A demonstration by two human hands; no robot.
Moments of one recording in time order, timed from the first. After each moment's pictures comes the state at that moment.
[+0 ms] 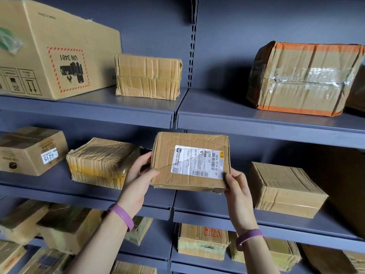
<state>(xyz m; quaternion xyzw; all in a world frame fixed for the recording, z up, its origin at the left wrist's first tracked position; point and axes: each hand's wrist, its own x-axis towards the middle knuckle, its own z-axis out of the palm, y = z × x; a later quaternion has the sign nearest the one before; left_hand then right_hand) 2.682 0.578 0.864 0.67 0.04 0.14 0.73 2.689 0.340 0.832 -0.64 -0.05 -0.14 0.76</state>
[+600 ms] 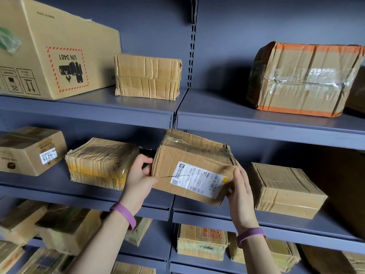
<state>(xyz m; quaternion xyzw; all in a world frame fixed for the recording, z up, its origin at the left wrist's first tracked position) 2.688 0.578 0.863 0.73 0.03 0.13 0.67 2.693 0.338 0.835 -0.63 -0.05 -0.15 0.76</state>
